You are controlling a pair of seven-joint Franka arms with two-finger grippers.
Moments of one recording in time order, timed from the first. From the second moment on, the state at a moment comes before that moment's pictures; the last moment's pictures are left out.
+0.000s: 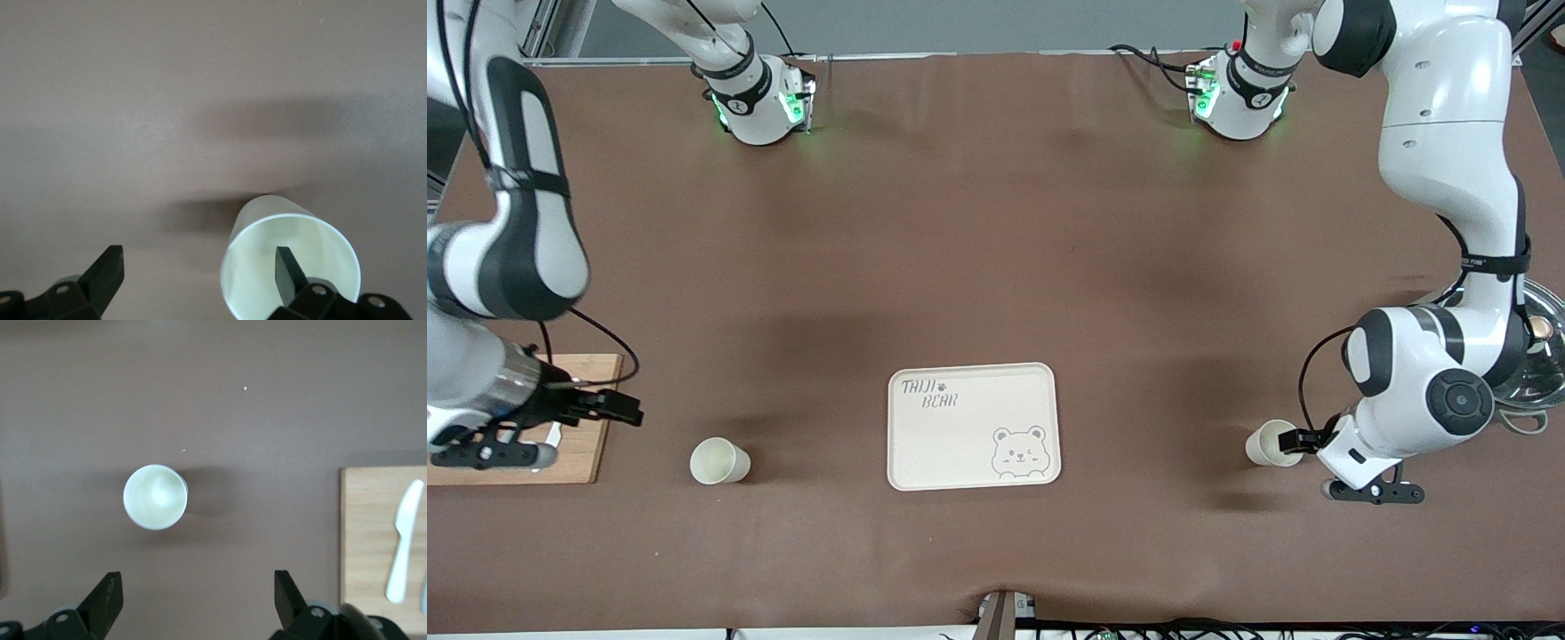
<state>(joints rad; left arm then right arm) -0.06 0.80 0.04 -1.37 0.01 2.20 0.02 -0.11 0.54 0.09 -1.43 -0.01 2.05 -0.03</state>
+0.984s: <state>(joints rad) -0.04 0.82 0.01 -1.42 -0.05 2.28 0.06 -0.10 0.71 0.09 -1.42 -0.02 2.27 -0.03</state>
